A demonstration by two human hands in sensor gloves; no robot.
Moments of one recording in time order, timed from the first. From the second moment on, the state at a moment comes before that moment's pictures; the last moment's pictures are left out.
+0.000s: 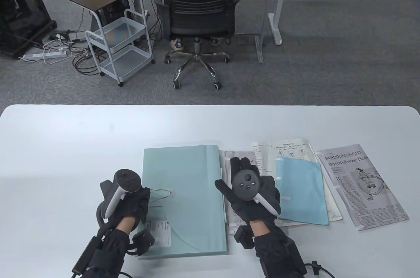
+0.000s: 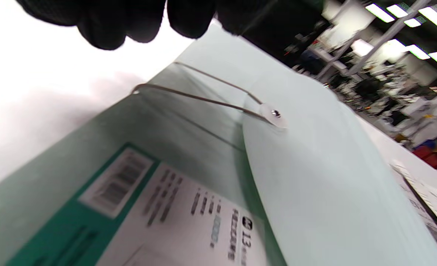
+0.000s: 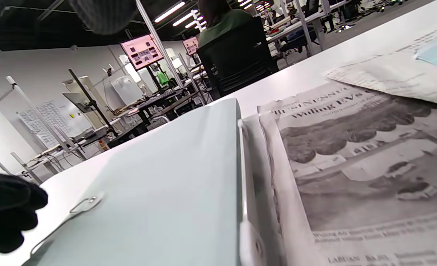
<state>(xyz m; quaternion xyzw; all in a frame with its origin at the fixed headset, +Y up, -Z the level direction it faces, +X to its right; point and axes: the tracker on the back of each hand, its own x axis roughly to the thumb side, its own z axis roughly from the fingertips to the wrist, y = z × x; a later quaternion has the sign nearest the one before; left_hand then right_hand) -0.231 -0.714 -0.351 -0.17 0.13 0.24 0.95 0.089 -0.684 -0.355 0.09 0.06 0.97 0.22</state>
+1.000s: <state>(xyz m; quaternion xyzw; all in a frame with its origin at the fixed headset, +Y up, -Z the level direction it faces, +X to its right) -0.195 -0.755 -0.353 -0.17 0.00 0.11 0.98 0.056 -0.751 -0.359 0.00 0.24 0.96 0.14</state>
